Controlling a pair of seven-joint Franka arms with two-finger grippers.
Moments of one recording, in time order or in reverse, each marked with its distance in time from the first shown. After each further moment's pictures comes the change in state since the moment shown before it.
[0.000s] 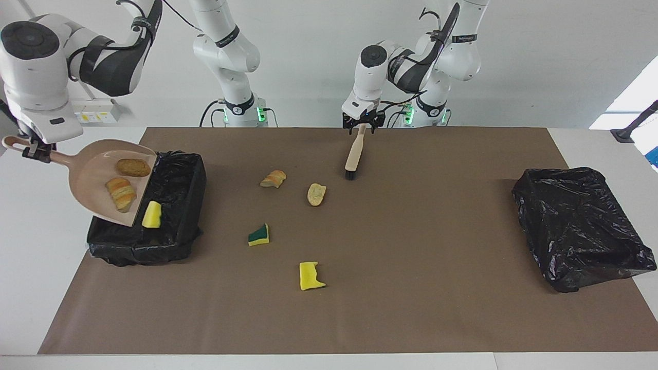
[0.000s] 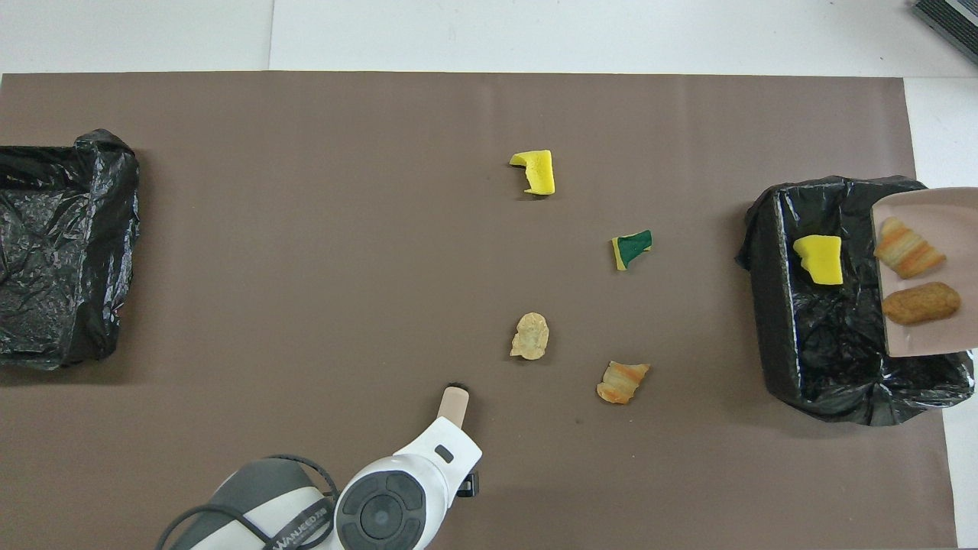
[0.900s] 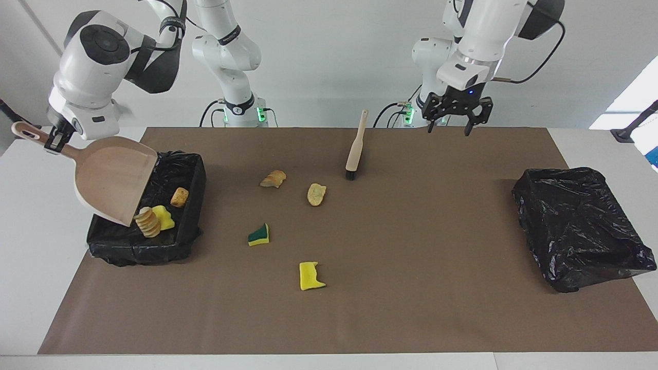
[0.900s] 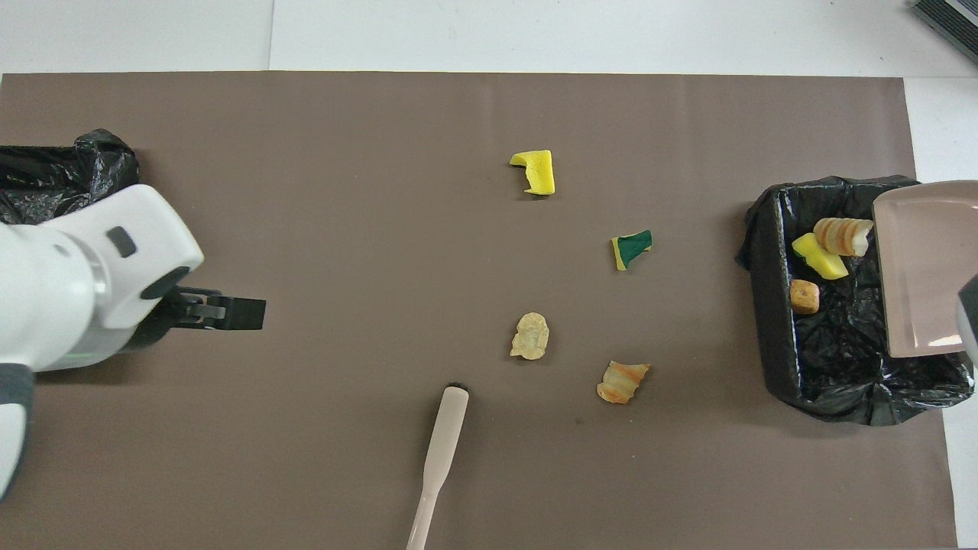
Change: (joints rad) left arm 0.542 0.011 0.020 0.667 0.118 -0.472 0.663; right arm 0.113 -0.087 0.006 -0.072 -0.162 -0.022 0.100
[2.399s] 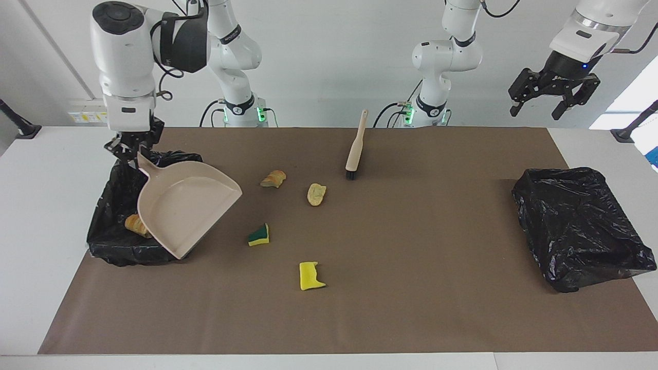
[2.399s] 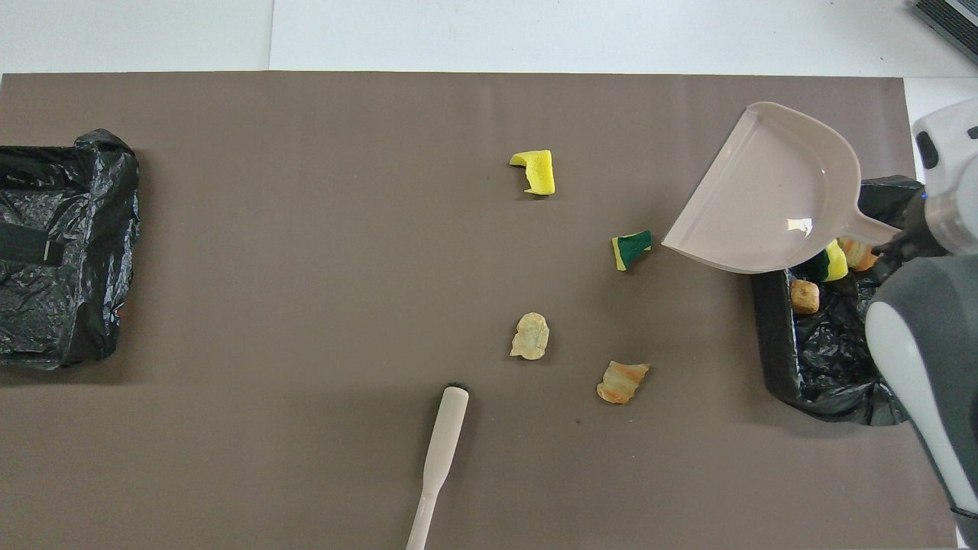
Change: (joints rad) left arm 0.255 0.174 -0.008 0.356 -0.040 -0.230 0.208; right arm 0.151 -0.011 0.036 -0.017 0.510 -0.017 0.703
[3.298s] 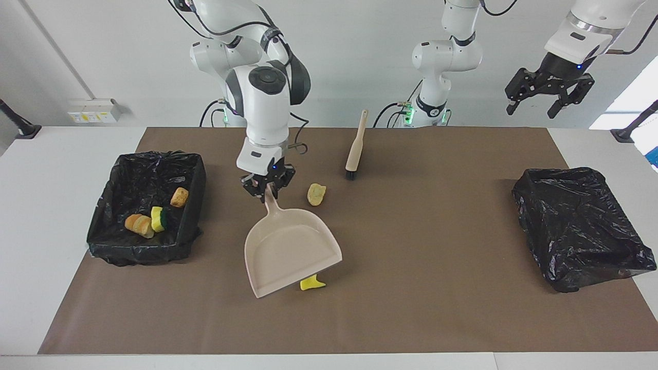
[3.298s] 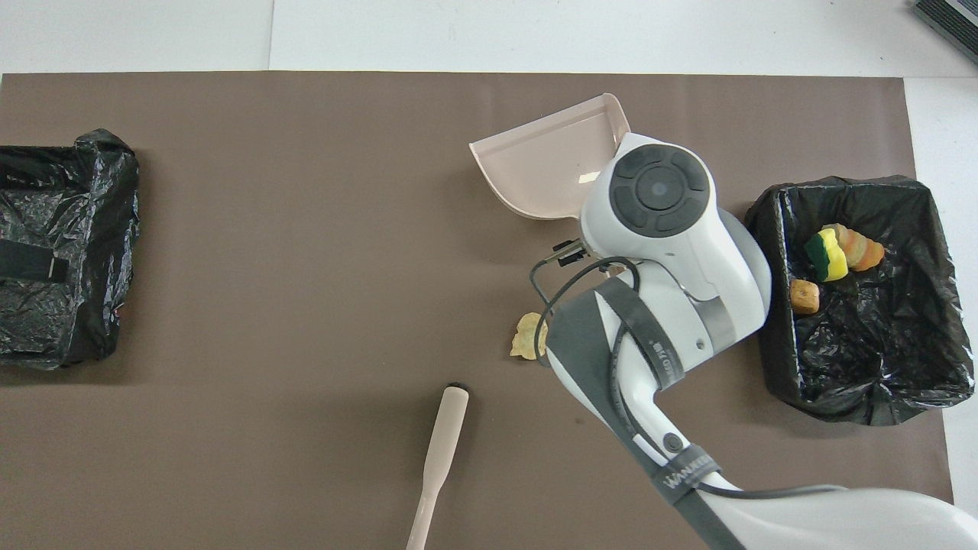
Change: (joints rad) left arm 0.001 -0.033 -0.001 -0.052 0.001 0.000 0.001; right arm 0.403 0.316 0.004 0.097 0.094 0.222 1.055
